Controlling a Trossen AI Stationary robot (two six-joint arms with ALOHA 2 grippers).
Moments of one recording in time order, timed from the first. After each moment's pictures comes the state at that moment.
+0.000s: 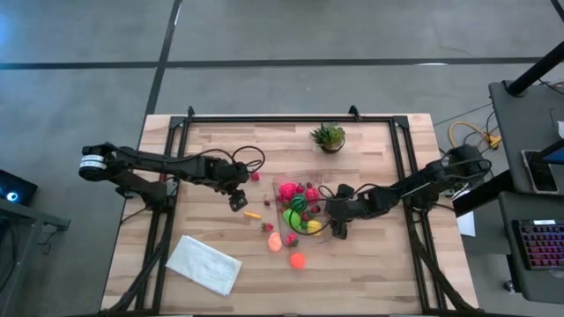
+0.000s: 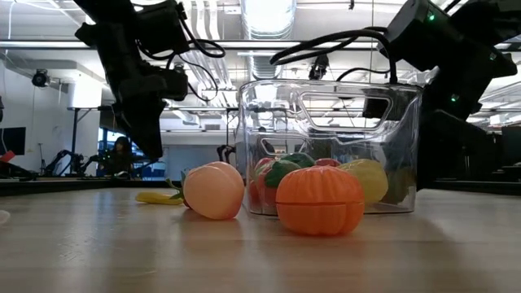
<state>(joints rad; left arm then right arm) 0.08 1.32 0.78 -0.60 -0.09 -0.41 0.25 1.54 0.58 -0.09 0.23 0.41</state>
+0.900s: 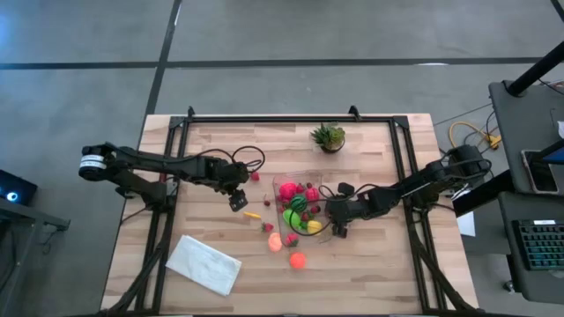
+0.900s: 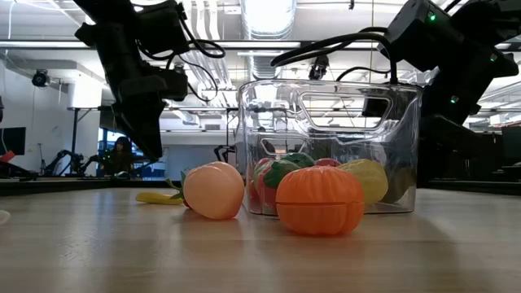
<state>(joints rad) 0.08 1.32 0.78 -0.60 -0.09 -0.41 0.25 1.54 0.58 -0.09 0.28 0.38</state>
